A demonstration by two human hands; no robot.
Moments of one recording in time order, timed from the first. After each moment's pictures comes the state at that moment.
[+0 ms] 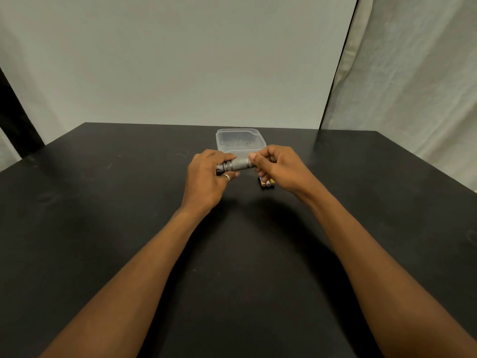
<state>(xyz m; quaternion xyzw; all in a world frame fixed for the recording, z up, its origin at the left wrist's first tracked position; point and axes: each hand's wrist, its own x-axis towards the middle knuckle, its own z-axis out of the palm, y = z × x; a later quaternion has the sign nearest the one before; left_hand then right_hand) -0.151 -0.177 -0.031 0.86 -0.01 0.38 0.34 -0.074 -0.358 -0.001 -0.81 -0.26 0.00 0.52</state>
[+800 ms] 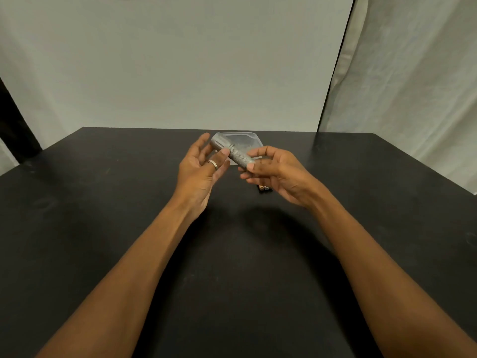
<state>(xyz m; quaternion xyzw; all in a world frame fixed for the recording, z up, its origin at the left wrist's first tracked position) -0.146 -0.175 -0.016 0.51 -0.02 0.21 0.84 -0.087 -0.363 0.009 -0.61 -0.26 0.21 0.72</state>
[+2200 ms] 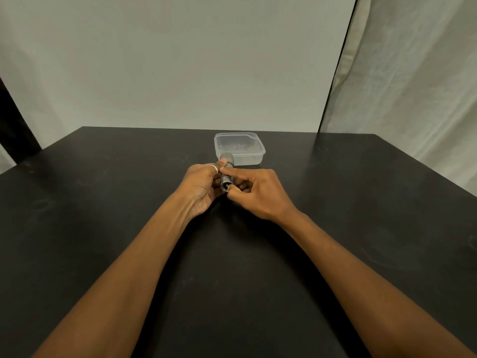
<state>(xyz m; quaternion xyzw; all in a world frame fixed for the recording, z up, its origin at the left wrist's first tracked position) -0.132 -0.172 -0.019 0.54 0.13 0.08 0.83 -0.104 -0.328 -0.034 -0.78 -0.40 -0.12 0.46</state>
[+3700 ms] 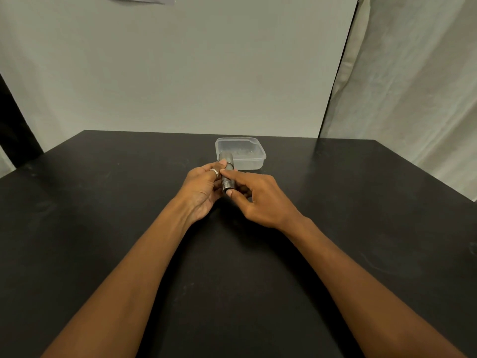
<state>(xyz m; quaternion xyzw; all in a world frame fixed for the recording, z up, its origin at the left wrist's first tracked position) -0.135 -0.171 -0.018 0.53 0.09 0.09 0.84 -0.111 -0.334 -0.024 -0.80 -0.46 -0.15 0.35</state>
